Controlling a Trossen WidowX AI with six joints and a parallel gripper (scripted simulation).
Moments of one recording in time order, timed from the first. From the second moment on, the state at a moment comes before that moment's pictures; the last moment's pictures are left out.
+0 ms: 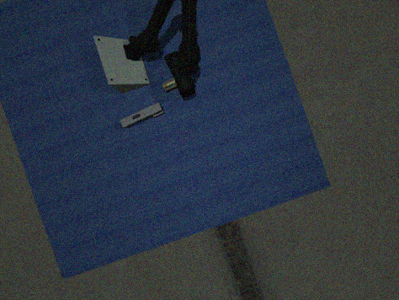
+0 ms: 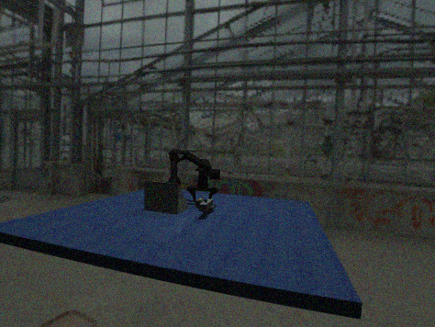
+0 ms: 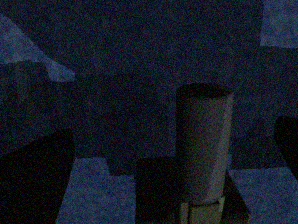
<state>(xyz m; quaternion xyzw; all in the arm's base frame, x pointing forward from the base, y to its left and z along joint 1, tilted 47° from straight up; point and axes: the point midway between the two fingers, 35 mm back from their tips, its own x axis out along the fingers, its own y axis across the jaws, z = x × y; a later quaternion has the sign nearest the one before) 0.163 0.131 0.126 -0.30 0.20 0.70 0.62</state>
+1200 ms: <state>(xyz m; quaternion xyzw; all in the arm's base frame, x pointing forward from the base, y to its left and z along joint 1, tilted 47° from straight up) 0.244 0.153 0.214 -0.23 0.21 0.64 0.70</state>
